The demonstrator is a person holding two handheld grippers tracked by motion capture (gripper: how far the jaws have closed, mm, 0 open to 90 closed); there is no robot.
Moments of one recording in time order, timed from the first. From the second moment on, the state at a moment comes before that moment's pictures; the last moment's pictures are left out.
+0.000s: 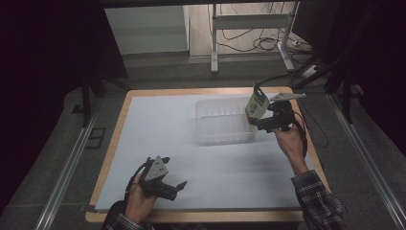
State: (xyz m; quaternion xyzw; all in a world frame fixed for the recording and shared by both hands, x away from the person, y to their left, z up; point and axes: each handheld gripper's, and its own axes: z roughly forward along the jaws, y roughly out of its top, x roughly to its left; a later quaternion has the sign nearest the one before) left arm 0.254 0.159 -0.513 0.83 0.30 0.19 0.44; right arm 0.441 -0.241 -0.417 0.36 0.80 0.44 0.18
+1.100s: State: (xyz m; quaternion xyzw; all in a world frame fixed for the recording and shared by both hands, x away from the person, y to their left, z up) left arm 0.253 0.160 -0.513 0.83 0.29 0.19 0.44; right arm 0.421 -0.249 -0.437 0.36 0.80 0.45 0.15
